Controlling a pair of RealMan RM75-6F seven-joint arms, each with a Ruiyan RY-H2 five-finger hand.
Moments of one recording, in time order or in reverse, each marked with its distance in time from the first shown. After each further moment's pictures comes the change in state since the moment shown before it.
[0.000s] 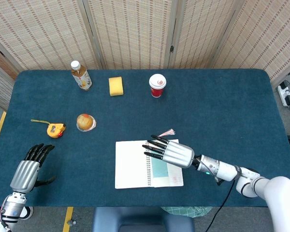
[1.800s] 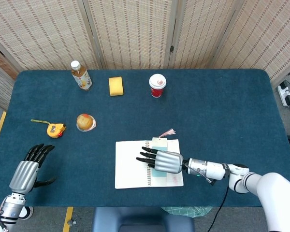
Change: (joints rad) left arm 0.001 0.017 0.006 -0.015 0.016 0.009 -0.035; right arm 0.088 -0.050 0.012 0.039 -0.186 -0.203 -0.191
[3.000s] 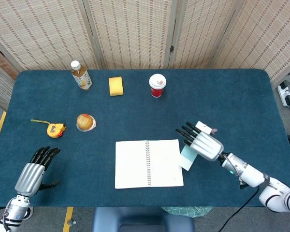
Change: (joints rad) left arm 0.001 -0.016 0.019 -0.015 0.032 0.005 0.059; right arm -0.246 0.259 0.122 -0.211 0.182 -0.030 -0.026
